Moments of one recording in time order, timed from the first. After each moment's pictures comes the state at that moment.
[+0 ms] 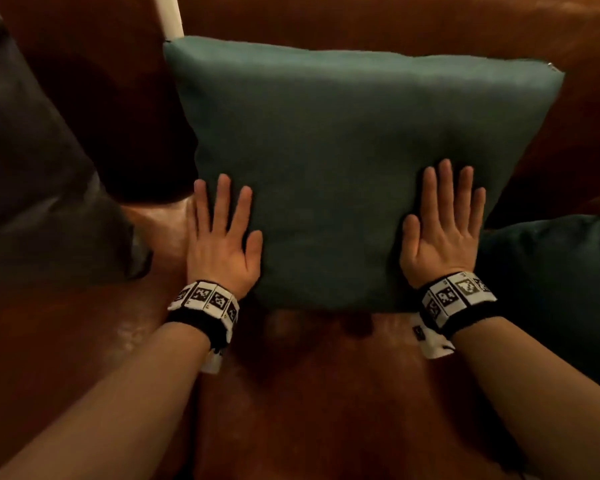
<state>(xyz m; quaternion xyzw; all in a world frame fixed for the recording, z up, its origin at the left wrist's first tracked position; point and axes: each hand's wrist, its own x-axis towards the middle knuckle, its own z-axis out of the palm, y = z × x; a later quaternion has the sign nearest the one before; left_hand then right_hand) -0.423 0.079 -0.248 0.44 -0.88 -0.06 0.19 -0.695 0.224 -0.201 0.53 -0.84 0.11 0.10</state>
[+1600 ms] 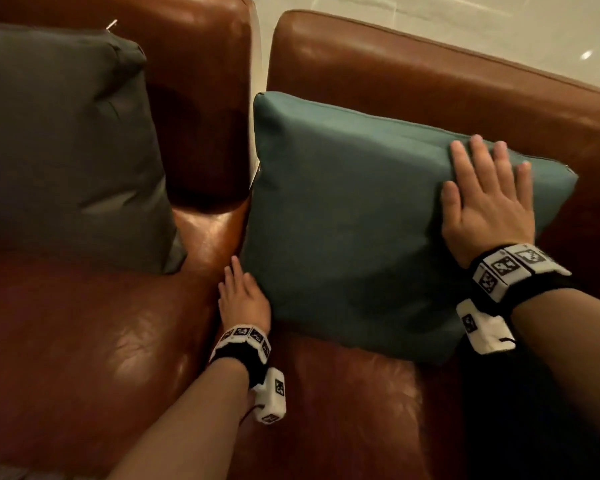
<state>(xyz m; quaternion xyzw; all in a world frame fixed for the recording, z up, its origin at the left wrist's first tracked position) -0.423 0.127 -0.289 0.75 -0.50 -0.41 0.16 -0.731 0.144 -0.106 0.58 -0.81 0.03 0.08</state>
